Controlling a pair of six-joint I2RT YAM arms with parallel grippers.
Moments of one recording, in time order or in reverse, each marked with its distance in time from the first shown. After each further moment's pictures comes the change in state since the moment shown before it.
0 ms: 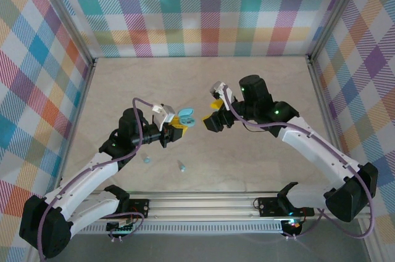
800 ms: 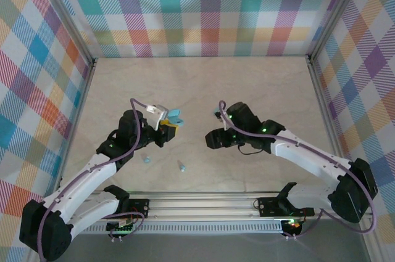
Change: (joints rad) left arm 0.037 -0.030 0.000 -0.188 -0.210 -0.100; right arm 0.161 -0.012 -0.278 -0.005 0.271 0.562
